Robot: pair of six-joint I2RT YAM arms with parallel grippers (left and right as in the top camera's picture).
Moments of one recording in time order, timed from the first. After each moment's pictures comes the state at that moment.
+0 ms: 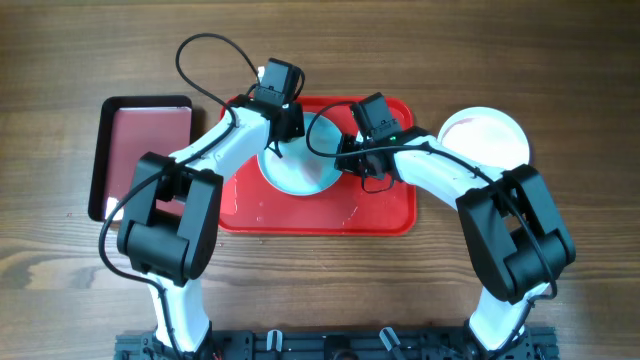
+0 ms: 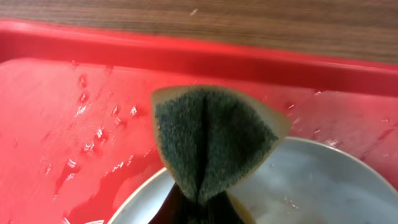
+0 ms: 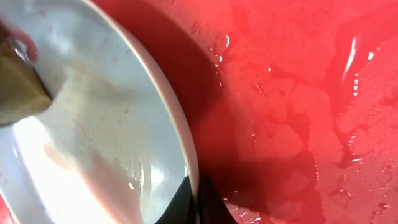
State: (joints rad) left arm -0.37 2.03 1.34 -0.44 -0.10 -0.42; right arm 0.48 1.94 1.12 -0.32 -0.22 0.72
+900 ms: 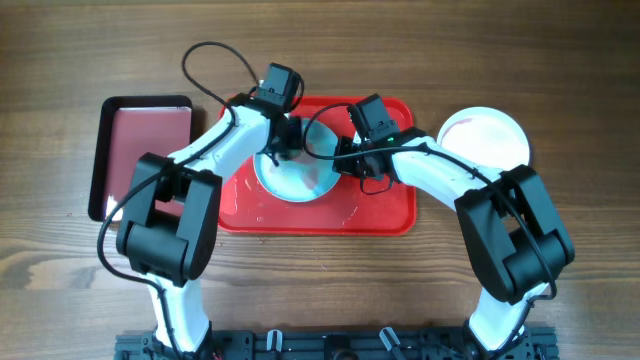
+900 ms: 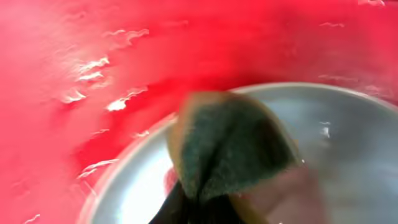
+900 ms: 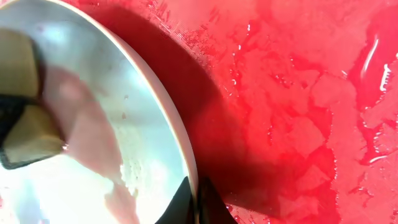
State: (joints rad) left arm -0.37 2.03 1.36 -0.63 -0.07 -0.42; right arm 0.49 1.94 1.12 -0.33 -0.23 0.69
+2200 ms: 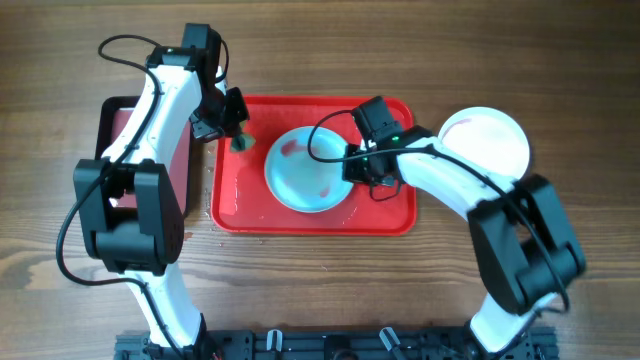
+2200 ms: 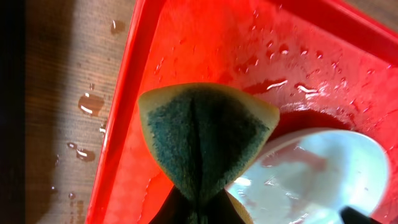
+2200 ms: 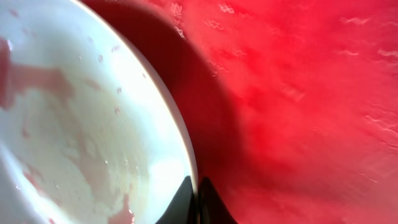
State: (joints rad) left arm -0.10 2.03 1.64 -1.09 0.15 -0.43; right arm 0.48 1.86 1.12 -0.52 -0.15 0.62
